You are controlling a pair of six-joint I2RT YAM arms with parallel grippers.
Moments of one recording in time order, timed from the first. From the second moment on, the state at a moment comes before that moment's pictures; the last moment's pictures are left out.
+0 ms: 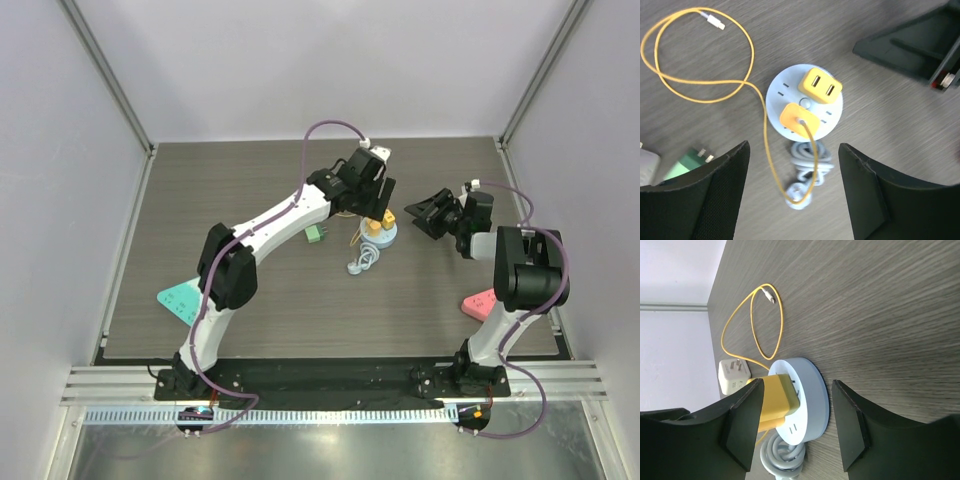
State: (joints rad) left arm -0.82 2.16 2.06 -0.67 -0.11 -0.35; right arm -0.12 1.78 0.75 0.53 -0.57 0.87
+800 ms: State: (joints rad) left arm -0.80 2.33 2.11 -0.67 0.06 0.02; right arm -0.12 1.80 0.76 0.53 -0.64 0.86
